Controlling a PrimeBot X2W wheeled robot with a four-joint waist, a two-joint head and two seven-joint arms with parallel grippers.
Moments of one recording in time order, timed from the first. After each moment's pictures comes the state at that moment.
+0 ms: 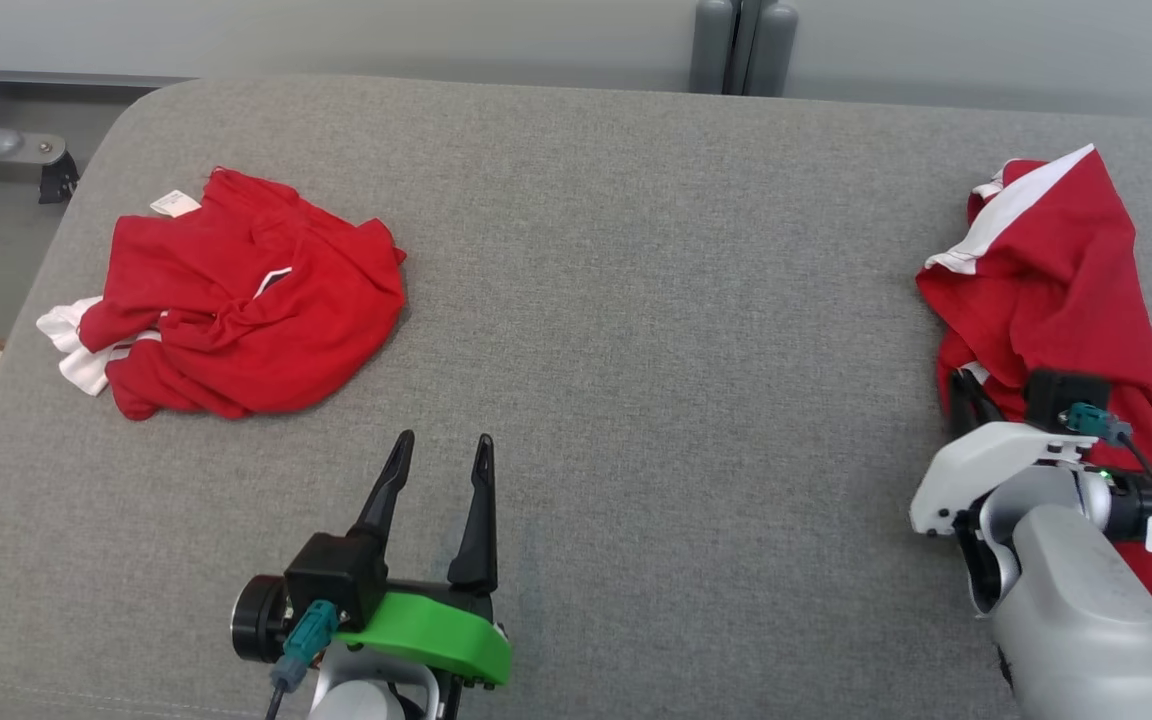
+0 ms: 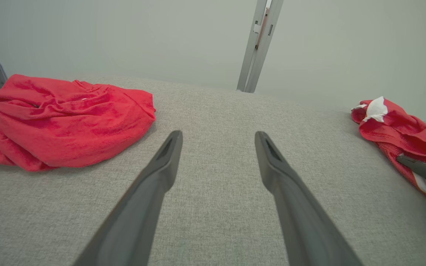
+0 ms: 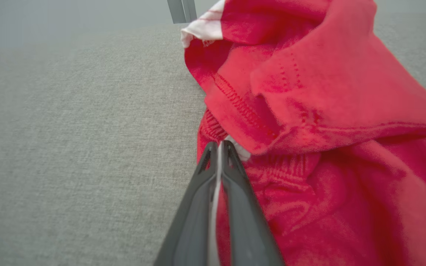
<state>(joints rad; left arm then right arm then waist) -0.12 0.05 -0.40 0.19 -0.34 0.08 -0.26 -0.55 -0.10 -0.13 0.98 0.09 0.13 -0.24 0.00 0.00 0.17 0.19</state>
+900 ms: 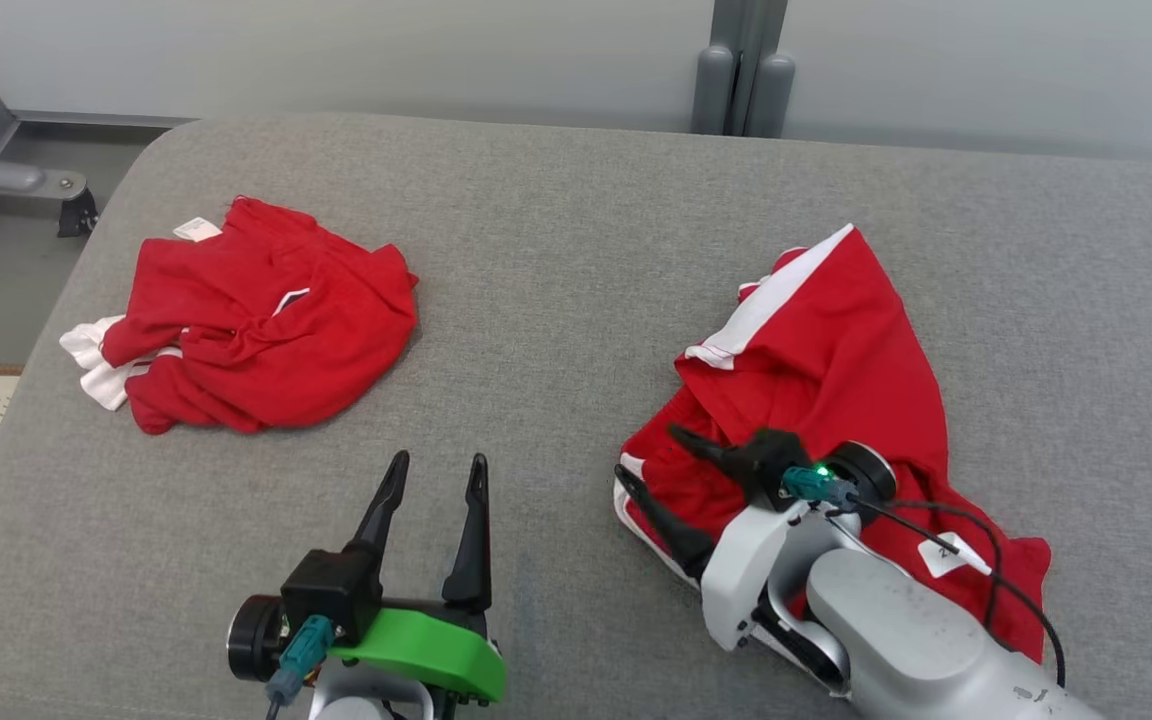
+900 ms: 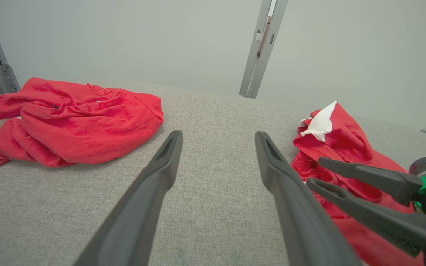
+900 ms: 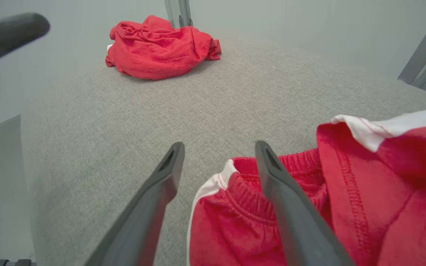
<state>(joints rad) -0.09 0.05 -0.39 0.21 -0.35 0.07 -0.26 -0.56 -0.14 0.84 0.73 0.47 0.13 -0.26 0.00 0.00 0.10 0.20</state>
